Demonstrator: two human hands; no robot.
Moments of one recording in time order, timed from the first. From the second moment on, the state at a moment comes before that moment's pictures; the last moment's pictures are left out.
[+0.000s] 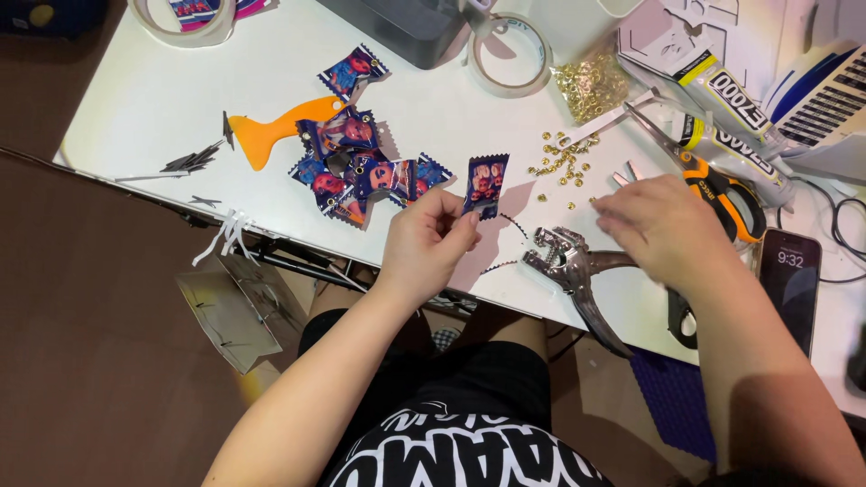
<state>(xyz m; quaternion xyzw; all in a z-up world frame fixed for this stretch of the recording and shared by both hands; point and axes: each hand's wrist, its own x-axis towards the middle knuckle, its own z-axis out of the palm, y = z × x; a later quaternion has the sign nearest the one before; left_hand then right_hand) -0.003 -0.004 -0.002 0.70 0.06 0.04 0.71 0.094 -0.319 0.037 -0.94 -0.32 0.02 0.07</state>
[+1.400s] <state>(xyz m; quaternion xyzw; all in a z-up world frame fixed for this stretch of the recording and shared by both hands) 0.004 -0.004 -0.015 0.68 0.03 0.13 0.72 0.318 -0.144 0.132 -0.94 -0.14 0.25 -0.17</state>
